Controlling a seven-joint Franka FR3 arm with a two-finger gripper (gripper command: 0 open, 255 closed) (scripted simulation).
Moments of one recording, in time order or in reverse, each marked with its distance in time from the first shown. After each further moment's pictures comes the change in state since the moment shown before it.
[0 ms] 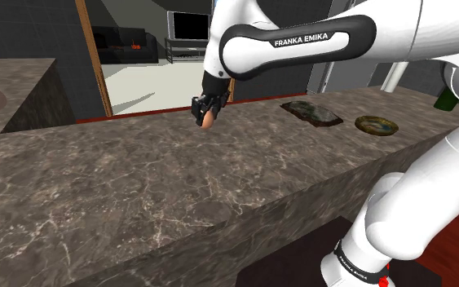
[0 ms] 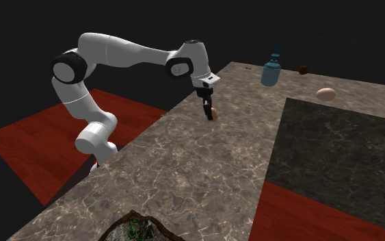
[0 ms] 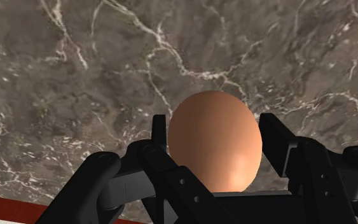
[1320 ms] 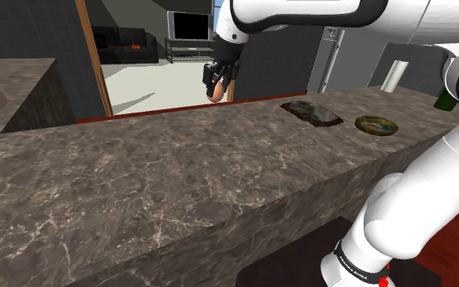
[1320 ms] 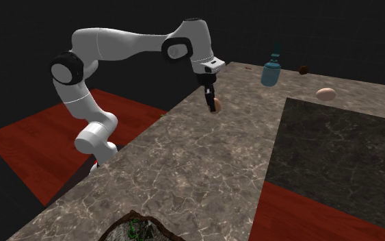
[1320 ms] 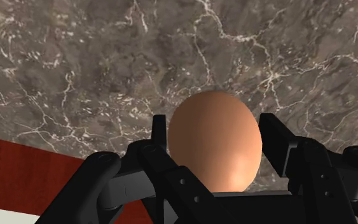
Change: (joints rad) arm -0.038 0.016 -0.065 0.216 0.011 -0.199 -0.106
